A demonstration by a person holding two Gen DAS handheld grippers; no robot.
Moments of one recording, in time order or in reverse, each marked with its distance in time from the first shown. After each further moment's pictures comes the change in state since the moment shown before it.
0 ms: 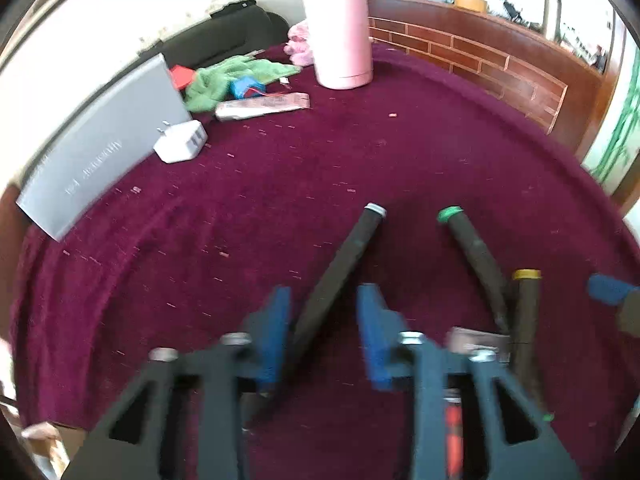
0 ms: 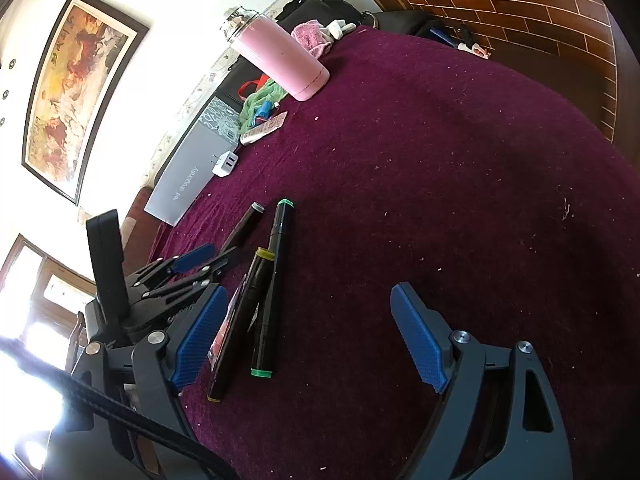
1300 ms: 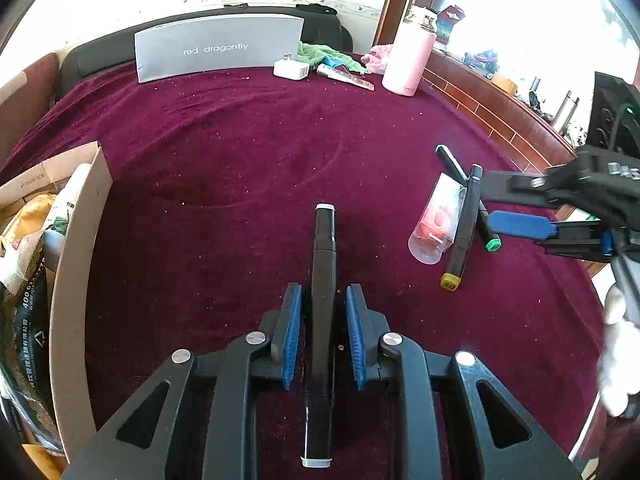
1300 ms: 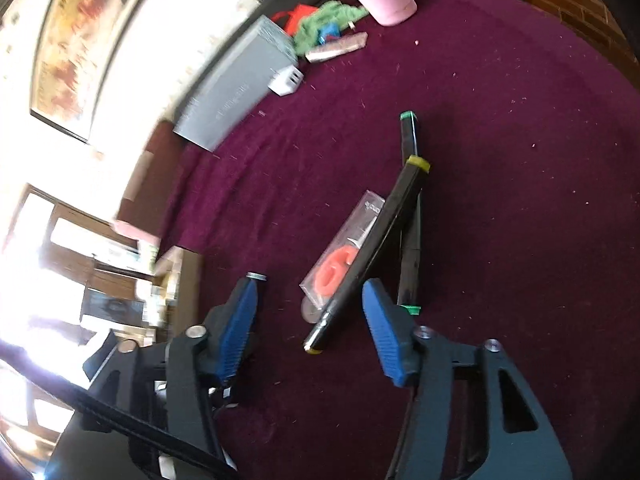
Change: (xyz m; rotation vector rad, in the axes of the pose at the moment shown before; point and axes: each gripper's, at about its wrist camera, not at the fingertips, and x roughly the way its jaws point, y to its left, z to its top) left arm -0.094 0.046 -0.166 -0.373 -0.111 -0.094; right arm 0.043 0.093 -0.026 -0.089 0.256 -0.003
